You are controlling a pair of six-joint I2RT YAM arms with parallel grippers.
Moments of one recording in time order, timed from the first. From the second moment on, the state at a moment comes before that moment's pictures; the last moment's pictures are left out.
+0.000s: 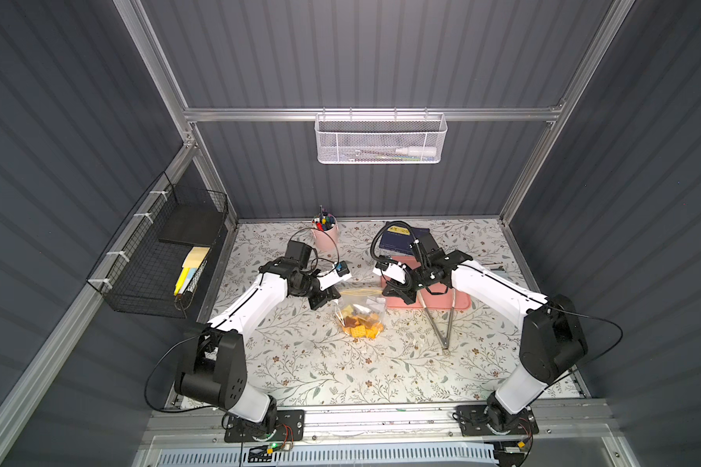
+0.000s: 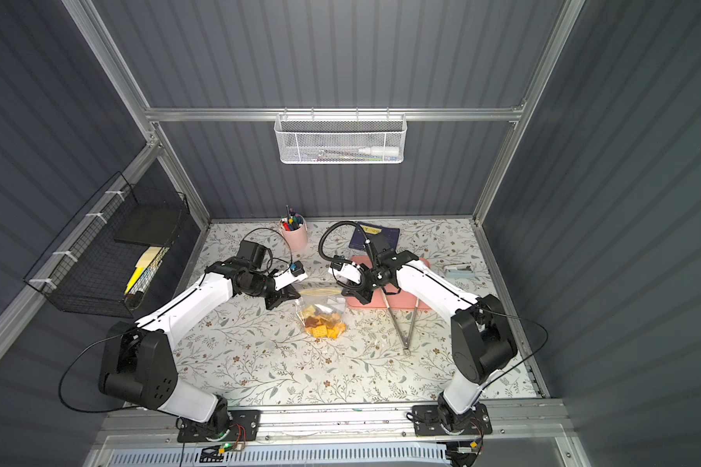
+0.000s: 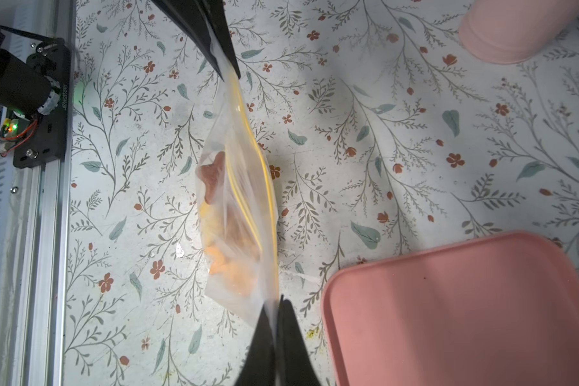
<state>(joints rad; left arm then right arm) -0.31 1.53 1.13 -0.72 0.60 0.85 0.52 1.68 1.29 -0.65 -0.58 -0.61</state>
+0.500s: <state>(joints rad) -0.31 1.55 1.15 -0.74 0.61 0.85 0.56 1.71 1.29 -0.62 -0.59 -0.58</state>
